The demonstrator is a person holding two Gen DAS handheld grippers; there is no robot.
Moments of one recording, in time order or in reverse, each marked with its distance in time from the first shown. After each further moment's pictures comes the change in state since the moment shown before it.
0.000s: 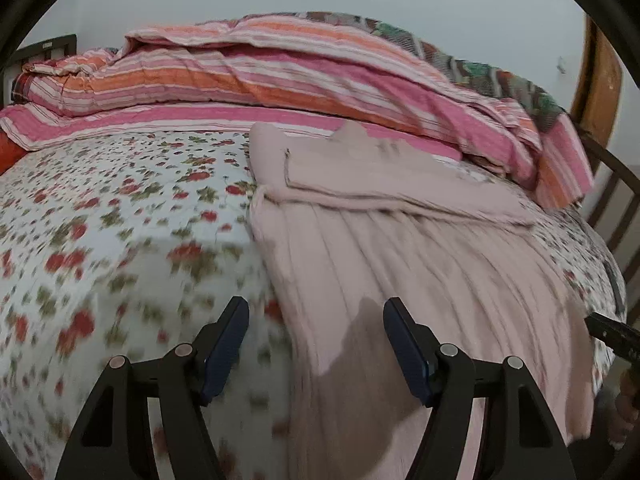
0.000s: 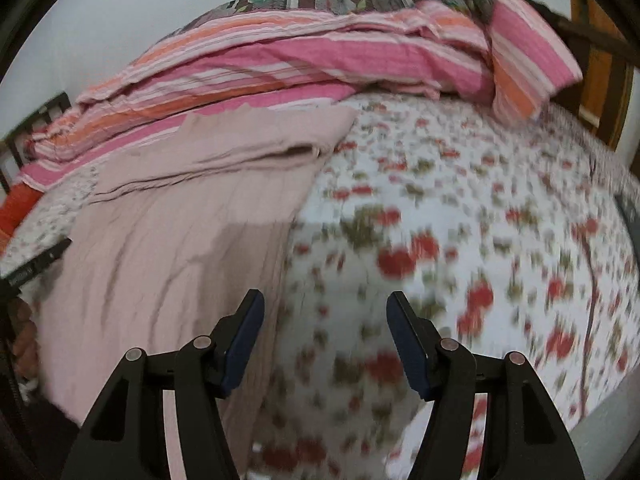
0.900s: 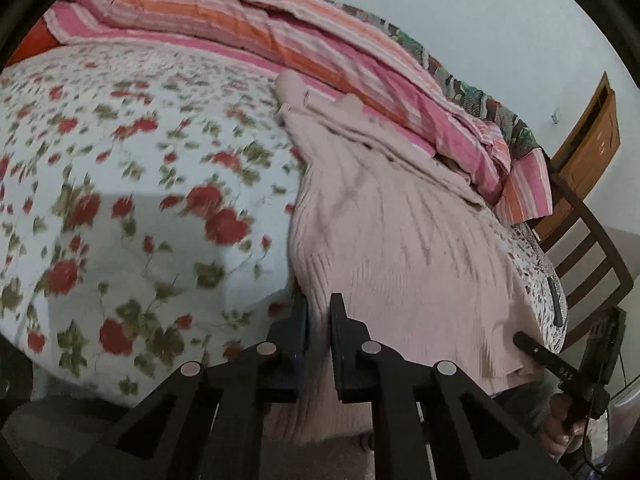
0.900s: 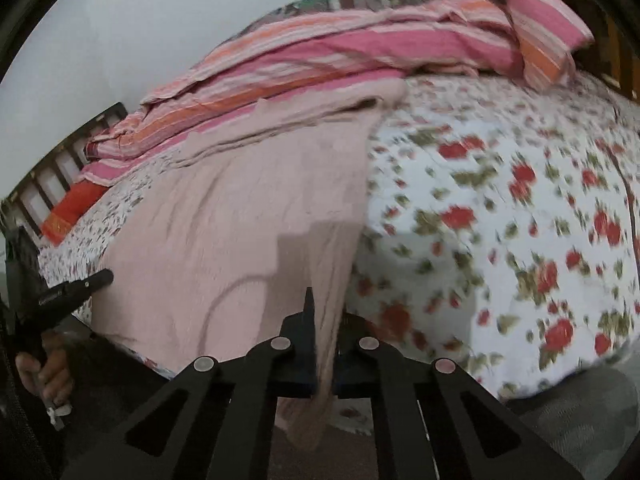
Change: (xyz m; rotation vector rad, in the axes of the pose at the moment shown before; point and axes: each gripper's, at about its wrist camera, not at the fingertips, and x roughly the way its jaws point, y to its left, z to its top) left arm -0.053 0.025 -0.088 -0.239 0.063 -0.153; right arm -0.020 0.009 -0.082 0.002 -0.017 0.179
